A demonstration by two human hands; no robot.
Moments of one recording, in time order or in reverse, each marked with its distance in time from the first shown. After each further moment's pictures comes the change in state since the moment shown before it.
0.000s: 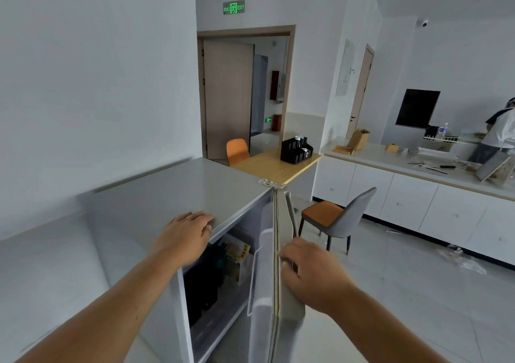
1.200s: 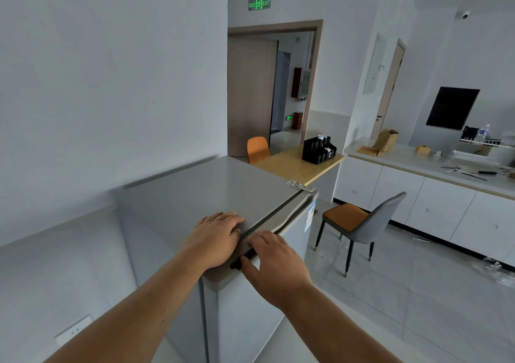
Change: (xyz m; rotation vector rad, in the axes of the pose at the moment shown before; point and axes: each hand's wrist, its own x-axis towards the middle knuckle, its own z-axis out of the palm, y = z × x) left_hand 0.011 -0.010 0.006 -0.111 -0.021 0.032; right_hand 0.074 -0.077 0.086 0.025 0.045 -0.070
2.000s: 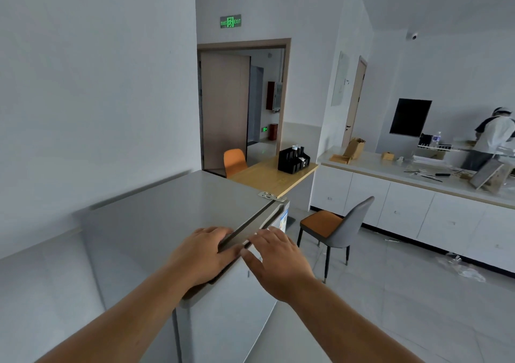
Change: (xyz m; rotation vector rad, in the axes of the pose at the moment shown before) left_hand -0.008 0.040 -0.008 -0.016 0.003 0.074; right_hand -0.006 0.040 -0.053 -0.121 -0.031 0.061
